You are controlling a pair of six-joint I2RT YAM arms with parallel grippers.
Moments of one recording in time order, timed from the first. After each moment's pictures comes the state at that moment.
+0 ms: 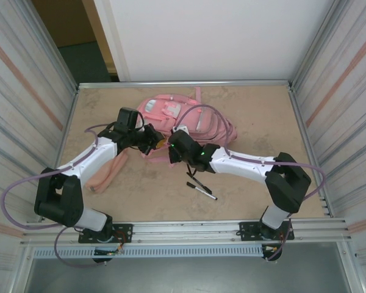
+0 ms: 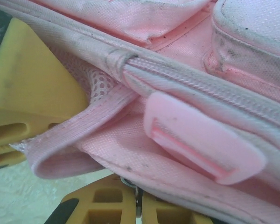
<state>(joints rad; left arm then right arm) -0.35 1.45 1.00 -0.37 0.62 -1.17 0.96 1.65 1.13 -0.24 0.26 0.56</state>
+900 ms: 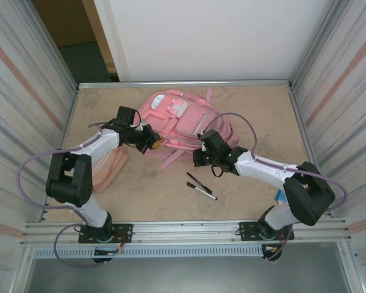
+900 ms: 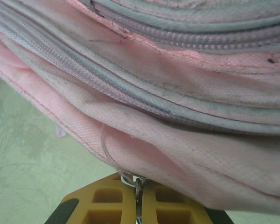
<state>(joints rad) -0.25 1.65 1.05 -0.40 0.74 -0.96 0.74 1.46 0.83 -0.19 -0.04 0.55</state>
